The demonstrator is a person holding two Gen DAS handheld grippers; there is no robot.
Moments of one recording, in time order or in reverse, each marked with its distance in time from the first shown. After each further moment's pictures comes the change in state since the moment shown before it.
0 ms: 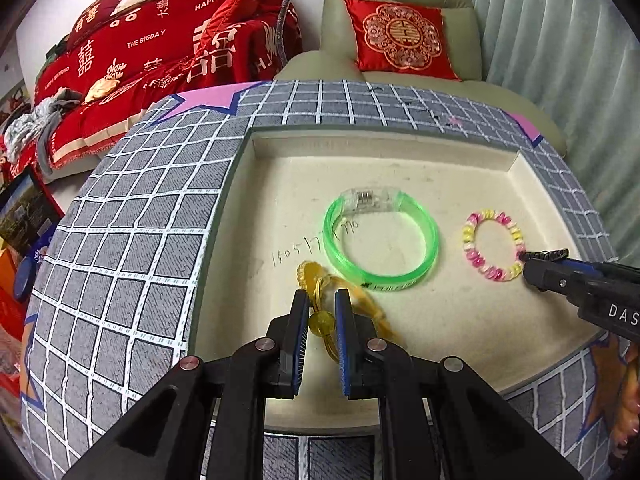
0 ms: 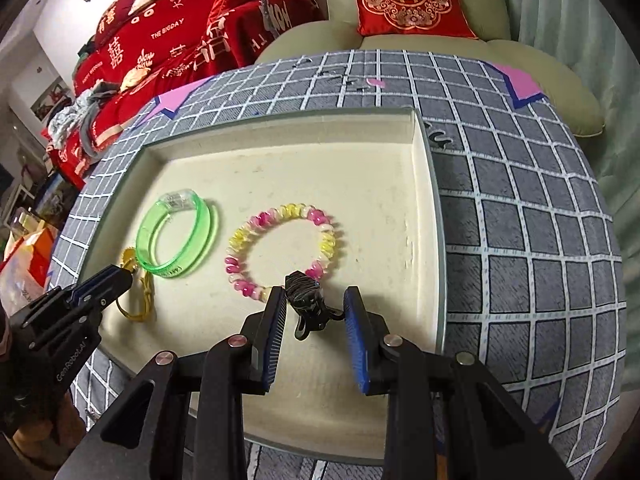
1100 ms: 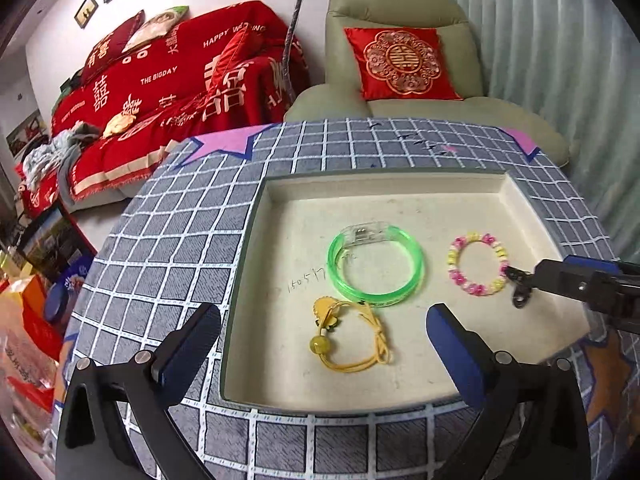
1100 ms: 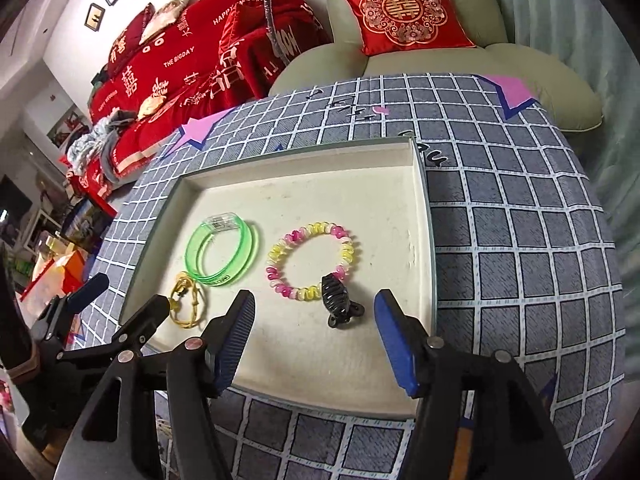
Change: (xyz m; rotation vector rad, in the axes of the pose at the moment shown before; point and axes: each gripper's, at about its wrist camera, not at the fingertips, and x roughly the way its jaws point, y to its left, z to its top) left arm -0.046 -0.010 0.002 0.047 -0.116 0.081; right arm -0.052 0.004 -0.006 0.046 -0.083 0.097
